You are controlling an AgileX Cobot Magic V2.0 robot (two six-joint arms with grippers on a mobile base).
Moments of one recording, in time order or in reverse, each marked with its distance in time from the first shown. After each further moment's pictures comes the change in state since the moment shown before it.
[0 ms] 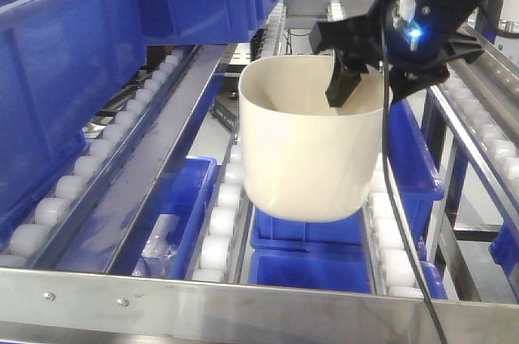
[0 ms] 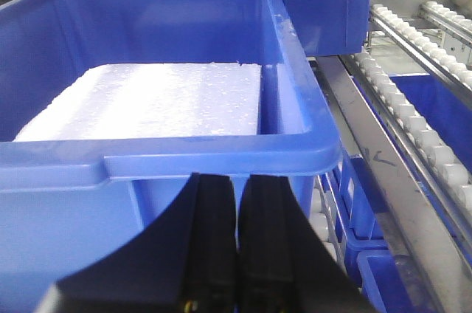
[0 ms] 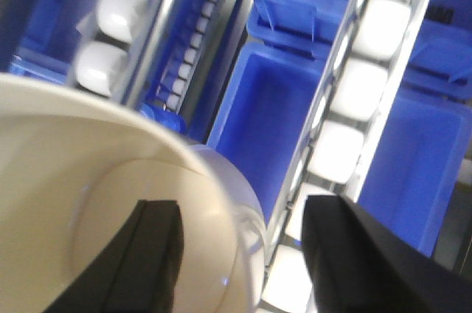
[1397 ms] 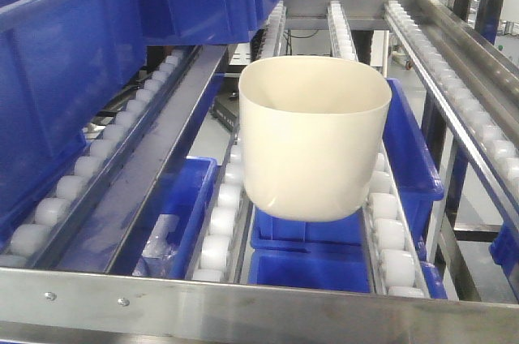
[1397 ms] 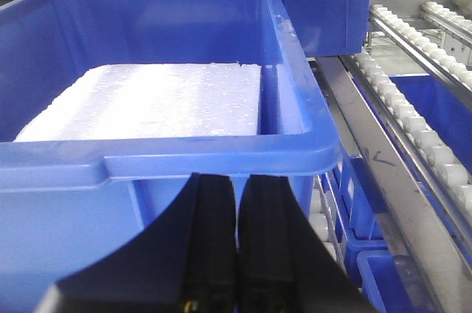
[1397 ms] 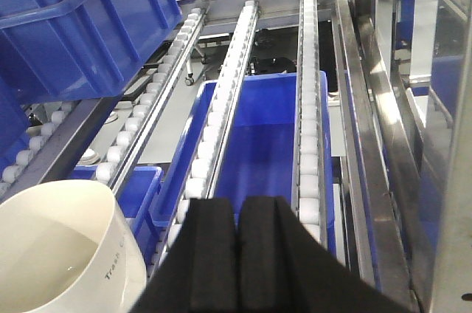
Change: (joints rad) left arm 0.000 0.000 0.000 0.000 0.000 0.000; right arm -0.305 -1.206 0.782 0.000 -0.315 0.002
